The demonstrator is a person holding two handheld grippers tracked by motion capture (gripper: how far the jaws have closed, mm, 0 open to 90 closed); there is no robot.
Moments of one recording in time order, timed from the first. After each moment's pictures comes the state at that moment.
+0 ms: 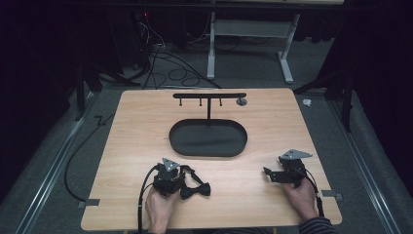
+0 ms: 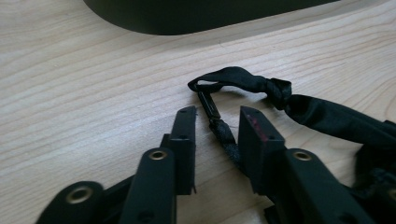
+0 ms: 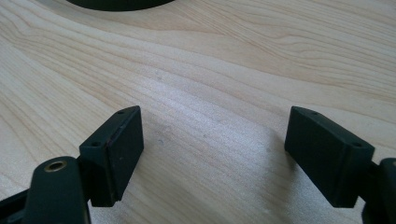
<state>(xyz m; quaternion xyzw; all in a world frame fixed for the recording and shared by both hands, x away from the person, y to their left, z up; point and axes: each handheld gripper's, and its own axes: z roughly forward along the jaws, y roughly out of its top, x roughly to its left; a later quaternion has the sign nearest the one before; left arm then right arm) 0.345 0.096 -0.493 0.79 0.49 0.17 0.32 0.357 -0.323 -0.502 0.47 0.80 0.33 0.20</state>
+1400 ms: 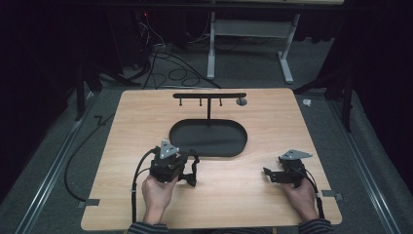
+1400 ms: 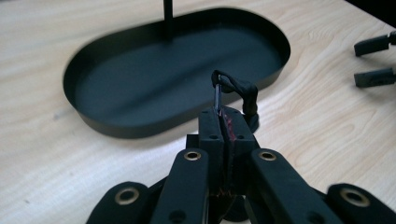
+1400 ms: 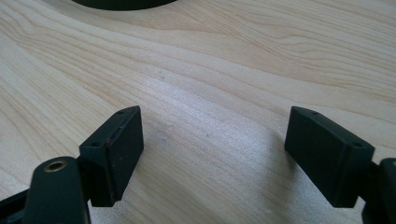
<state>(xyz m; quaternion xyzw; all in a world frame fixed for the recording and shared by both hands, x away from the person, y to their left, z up) 0.348 0.093 -0.402 0.79 0.42 0.16 0.41 0.356 -0.323 -0.502 0.46 0.80 0.33 0.20</state>
